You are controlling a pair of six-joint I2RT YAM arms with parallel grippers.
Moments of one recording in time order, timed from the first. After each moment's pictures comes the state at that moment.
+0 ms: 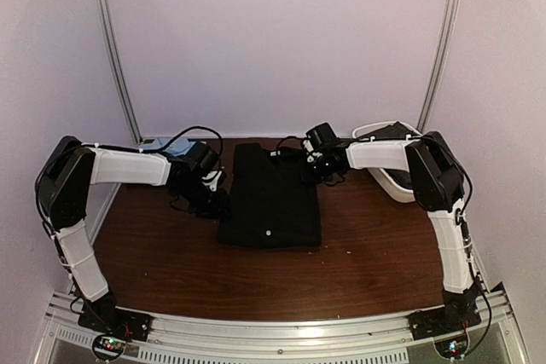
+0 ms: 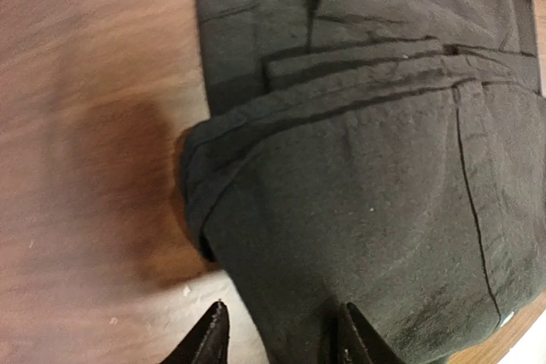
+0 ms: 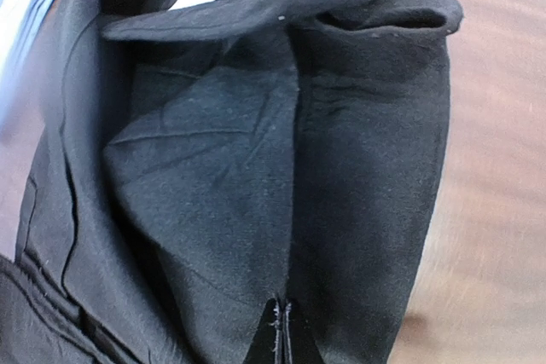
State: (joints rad) left arm -0.58 1.82 1.15 -0.48 0.18 -0.45; right arm 0.57 2.27 1.72 -0.32 -0.04 0.38
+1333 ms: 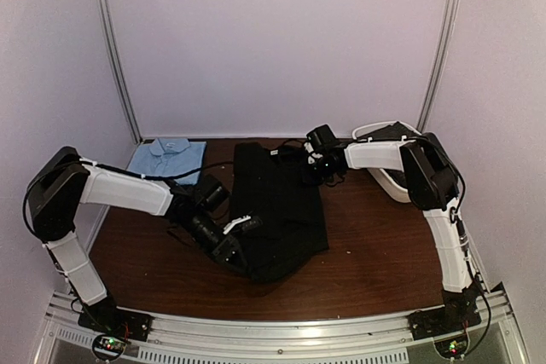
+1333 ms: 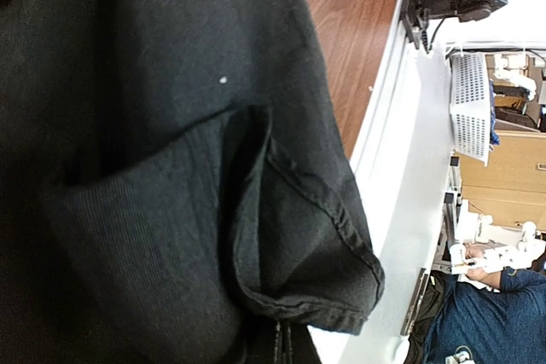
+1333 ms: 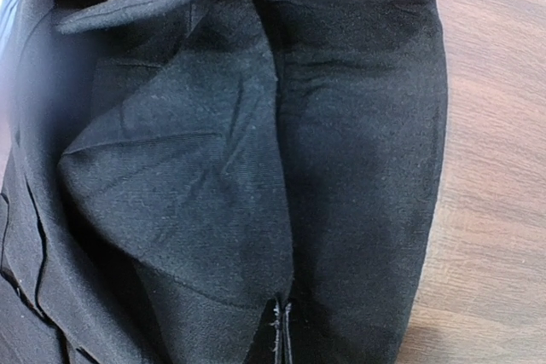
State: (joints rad) left arm -0.78 1.74 0.93 -0.46 0.87 -0.11; right arm 0.54 2.34 1.78 -0.35 -0.05 0.36
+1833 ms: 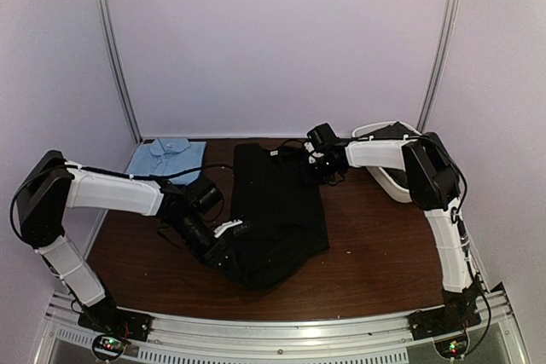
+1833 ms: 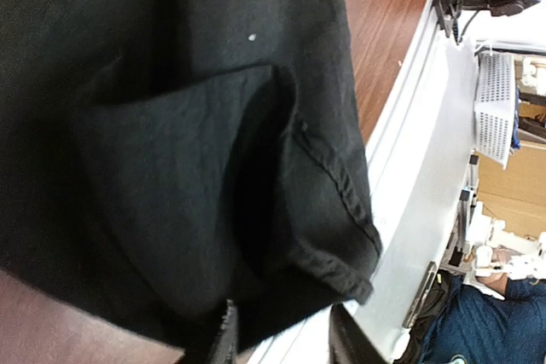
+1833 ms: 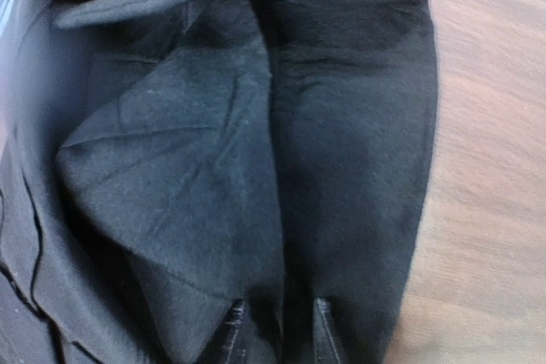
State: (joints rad) left arm -0.78 1.65 0.91 -0.59 0.79 -0.13; right arm 0.54 2.33 1.79 -0.38 -0.04 0.33
